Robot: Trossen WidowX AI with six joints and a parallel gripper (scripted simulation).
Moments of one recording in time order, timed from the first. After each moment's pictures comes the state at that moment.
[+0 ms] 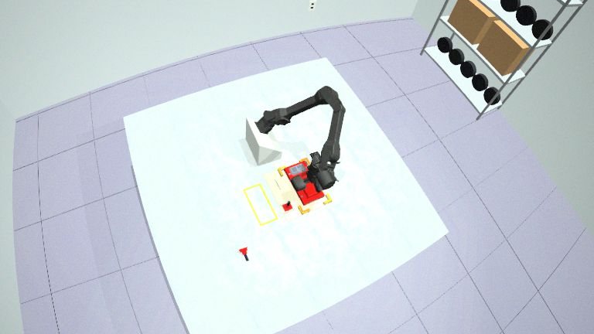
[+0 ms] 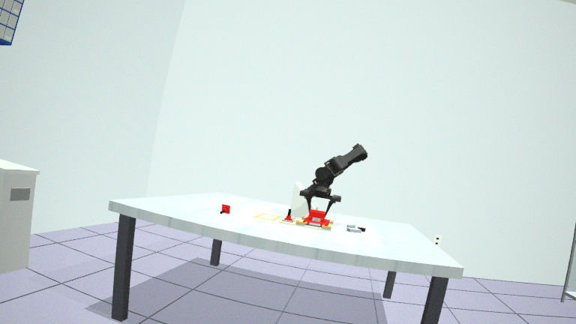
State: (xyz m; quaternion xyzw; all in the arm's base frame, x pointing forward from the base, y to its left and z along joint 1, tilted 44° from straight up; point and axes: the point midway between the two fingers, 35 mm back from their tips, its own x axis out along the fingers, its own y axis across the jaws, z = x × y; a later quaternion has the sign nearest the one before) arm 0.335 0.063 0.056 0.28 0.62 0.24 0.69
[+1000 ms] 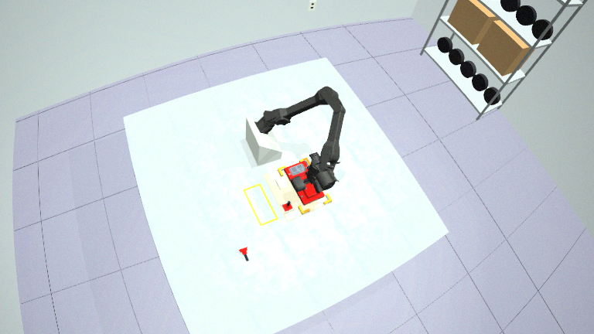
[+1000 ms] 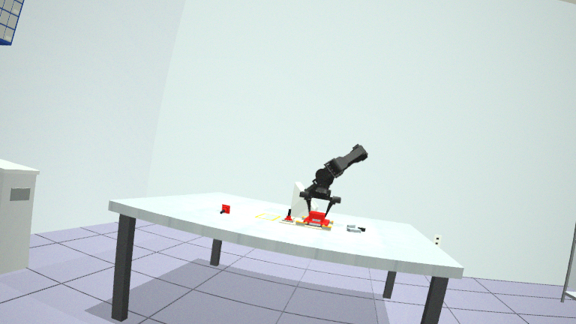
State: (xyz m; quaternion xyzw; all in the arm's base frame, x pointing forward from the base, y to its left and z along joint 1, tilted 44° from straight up) arm 0.335 0.067 0.051 0.28 0.62 0.24 0.69
